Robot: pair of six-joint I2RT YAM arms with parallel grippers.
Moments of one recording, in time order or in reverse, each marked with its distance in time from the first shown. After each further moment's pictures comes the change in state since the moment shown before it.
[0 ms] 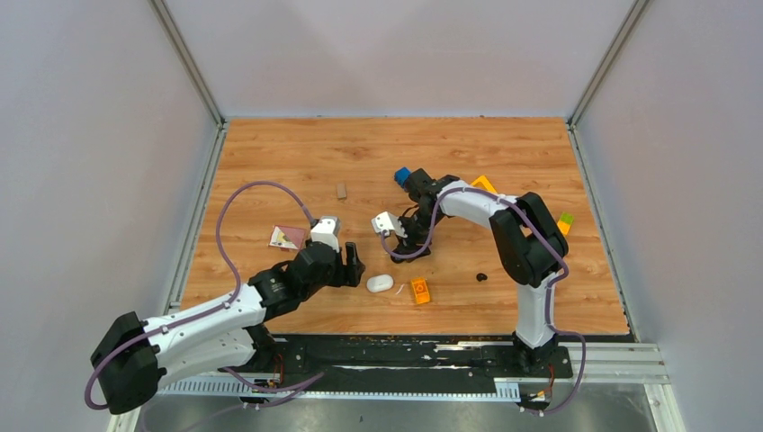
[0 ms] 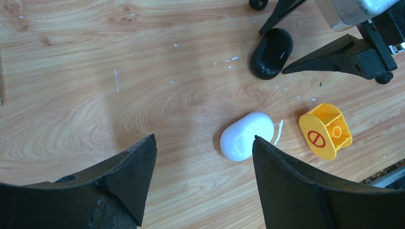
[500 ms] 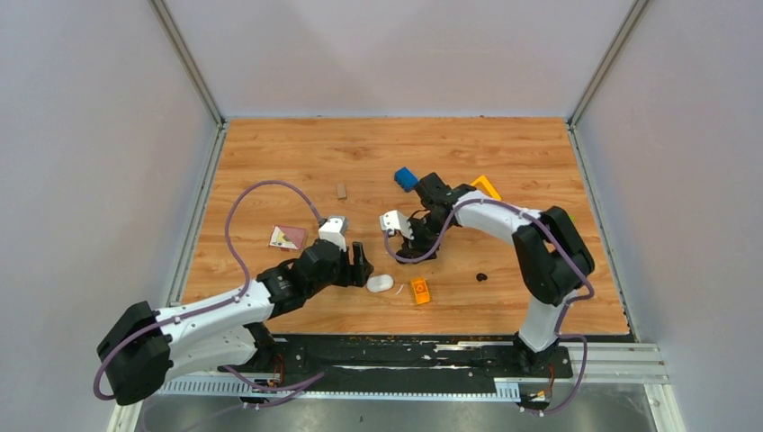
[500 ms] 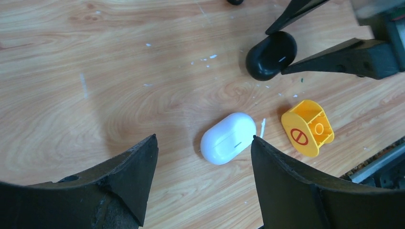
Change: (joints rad) left arm 0.000 0.055 -0.002 0.071 0.056 -0.011; right arm 0.001 -0.135 -0.147 0.126 0.052 0.192
